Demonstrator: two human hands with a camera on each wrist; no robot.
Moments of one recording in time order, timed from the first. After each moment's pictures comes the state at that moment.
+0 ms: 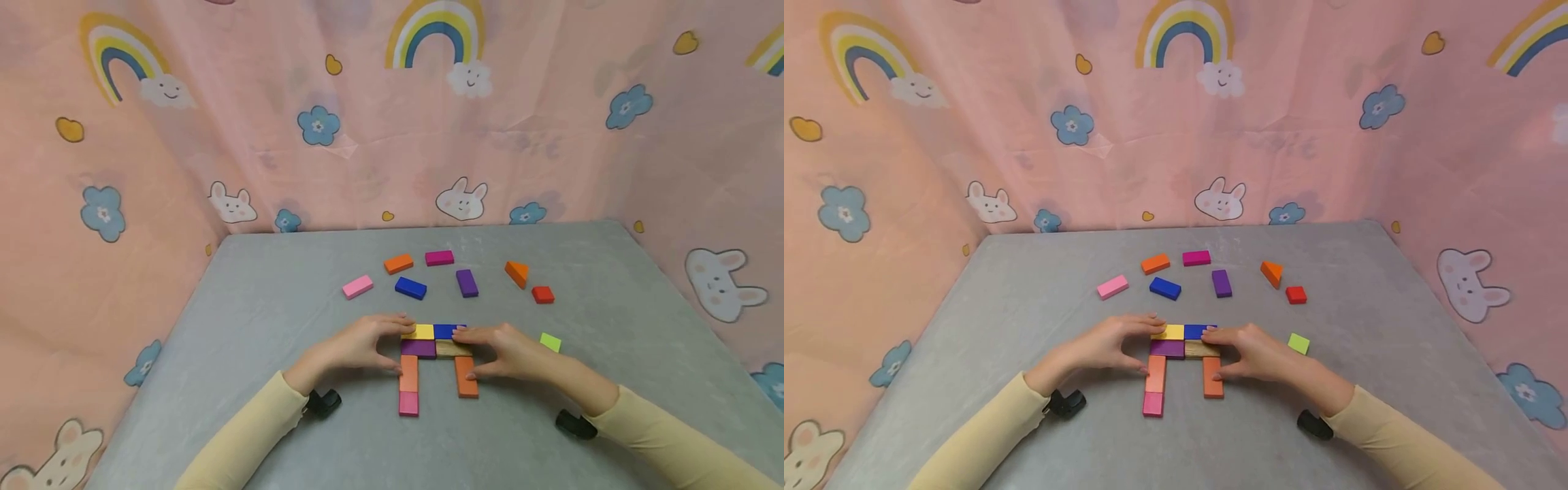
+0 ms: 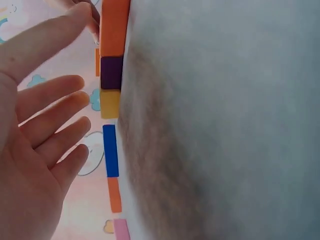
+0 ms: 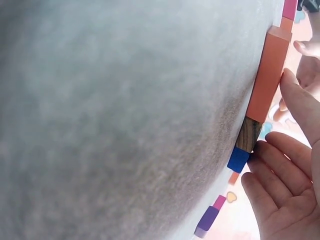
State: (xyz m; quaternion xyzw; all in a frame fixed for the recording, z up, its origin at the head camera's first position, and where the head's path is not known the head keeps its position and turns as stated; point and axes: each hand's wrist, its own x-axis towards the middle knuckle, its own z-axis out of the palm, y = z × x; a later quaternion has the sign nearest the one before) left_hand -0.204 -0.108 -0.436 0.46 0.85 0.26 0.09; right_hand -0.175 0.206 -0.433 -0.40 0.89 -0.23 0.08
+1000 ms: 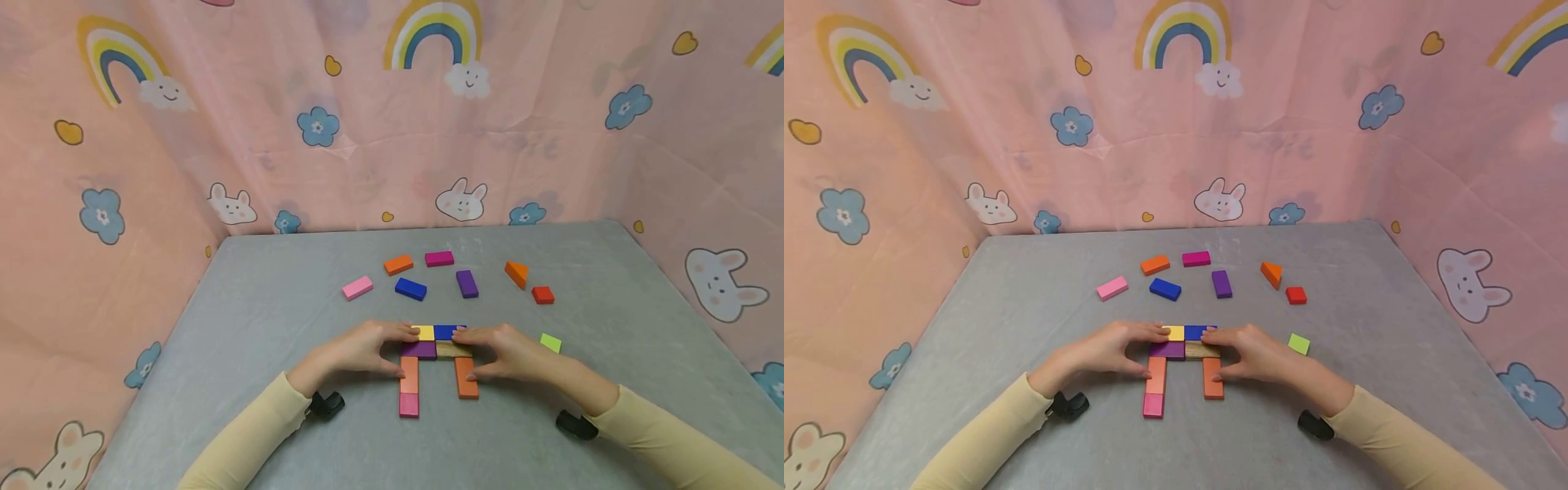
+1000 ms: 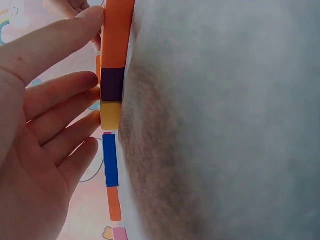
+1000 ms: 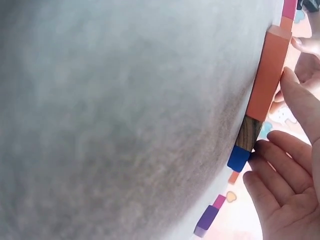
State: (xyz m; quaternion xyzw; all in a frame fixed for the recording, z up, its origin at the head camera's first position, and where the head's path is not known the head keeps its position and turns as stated) left_hand -0.206 -0.102 -0.440 0.45 0.85 0.23 0.13; right_hand -0.175 0.205 -0.432 -0.40 0.89 -0.23 0.08
